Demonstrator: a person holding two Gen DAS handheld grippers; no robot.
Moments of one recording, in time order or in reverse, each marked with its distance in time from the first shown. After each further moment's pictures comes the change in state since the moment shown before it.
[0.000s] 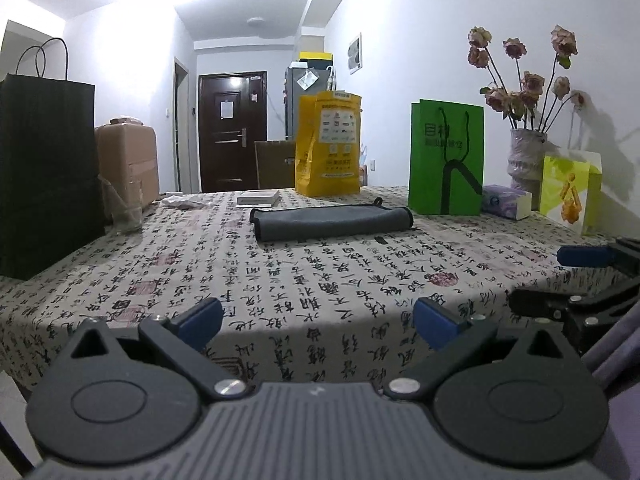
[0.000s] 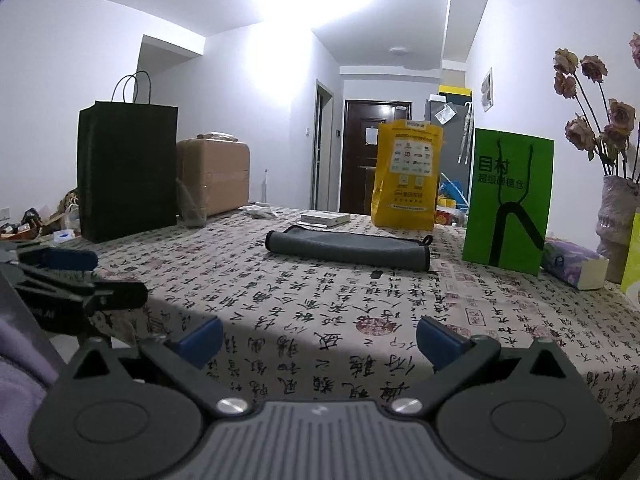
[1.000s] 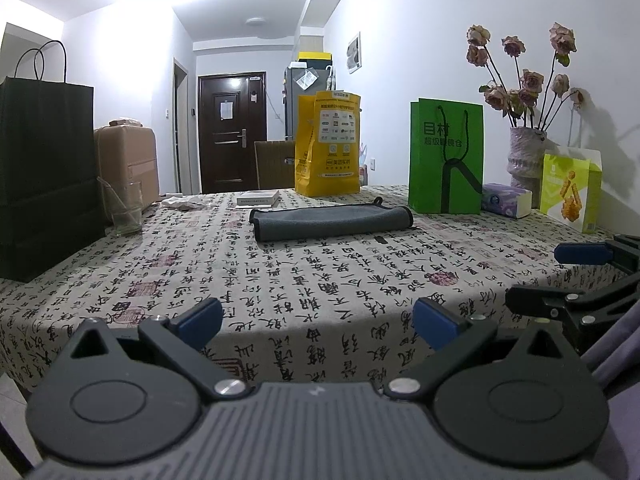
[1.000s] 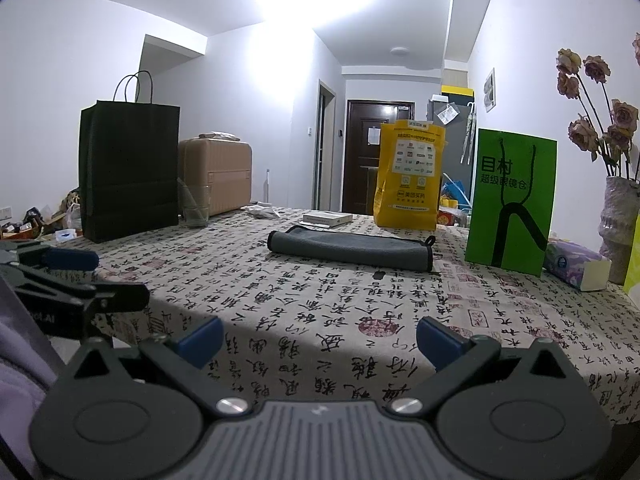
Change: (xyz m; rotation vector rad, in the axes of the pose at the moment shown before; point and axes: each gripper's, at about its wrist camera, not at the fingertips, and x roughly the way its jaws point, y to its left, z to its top) left arm 0.001 0.000 0.000 0.006 0.000 -0.001; right arm 0.000 0.000 -0.001 -0.004 -0.001 0.006
